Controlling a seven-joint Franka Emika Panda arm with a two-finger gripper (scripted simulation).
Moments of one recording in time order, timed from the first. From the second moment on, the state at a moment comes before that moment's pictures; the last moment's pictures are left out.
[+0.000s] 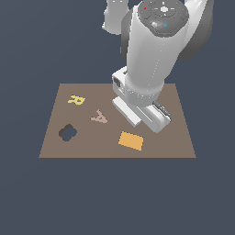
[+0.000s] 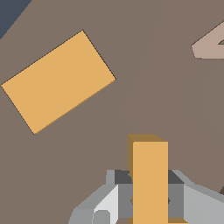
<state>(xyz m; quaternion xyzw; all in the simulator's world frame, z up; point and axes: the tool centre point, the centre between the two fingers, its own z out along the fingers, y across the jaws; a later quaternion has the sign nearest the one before) 0.004 0.061 0.038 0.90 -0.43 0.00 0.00</state>
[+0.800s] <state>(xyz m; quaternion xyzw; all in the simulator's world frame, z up) -0.054 0.053 0.040 0.77 -0.64 0.00 0.00</state>
